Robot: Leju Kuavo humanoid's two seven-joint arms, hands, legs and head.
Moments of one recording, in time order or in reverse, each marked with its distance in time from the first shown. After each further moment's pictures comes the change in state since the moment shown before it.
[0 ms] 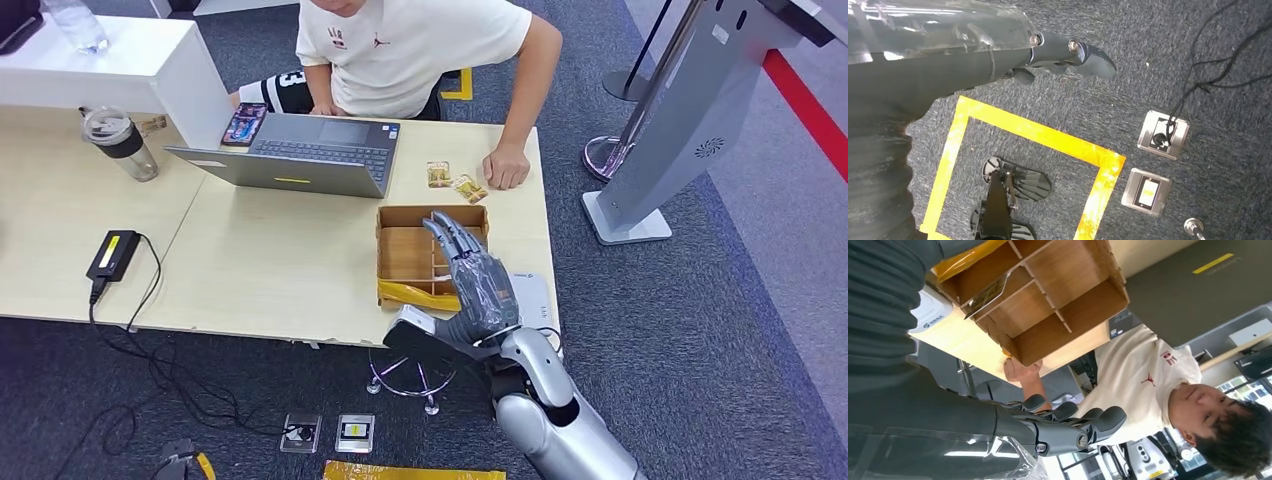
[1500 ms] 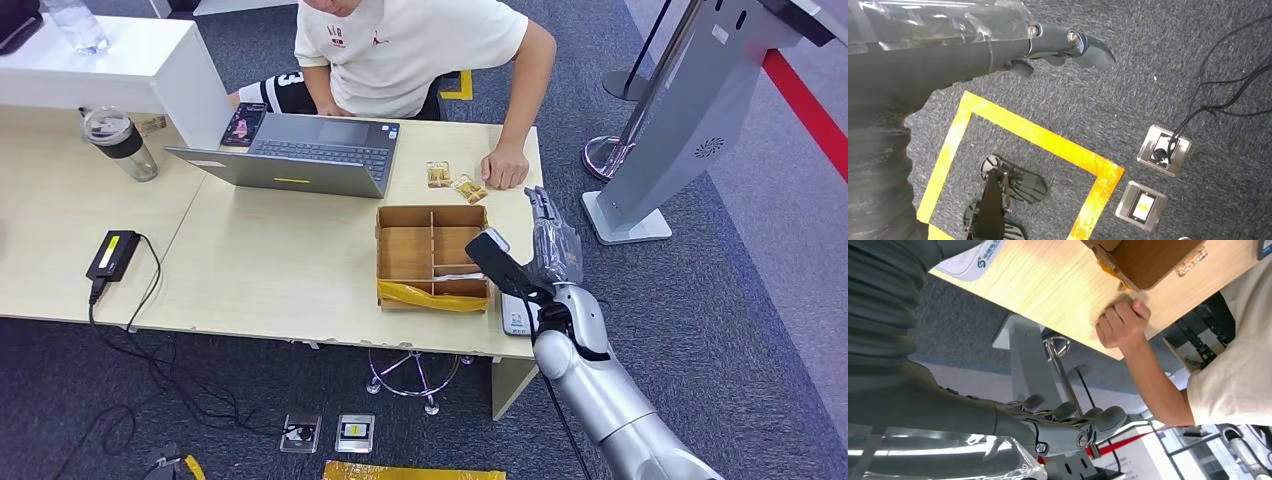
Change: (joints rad) left arm 0.007 0.002 0.061 0.002 0.011 0.059 0.011; right arm -0.171 -0.010 -0.179 0.427 -0.103 -0.180 0.032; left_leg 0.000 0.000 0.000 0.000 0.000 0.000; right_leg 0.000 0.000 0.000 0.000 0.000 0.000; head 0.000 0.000
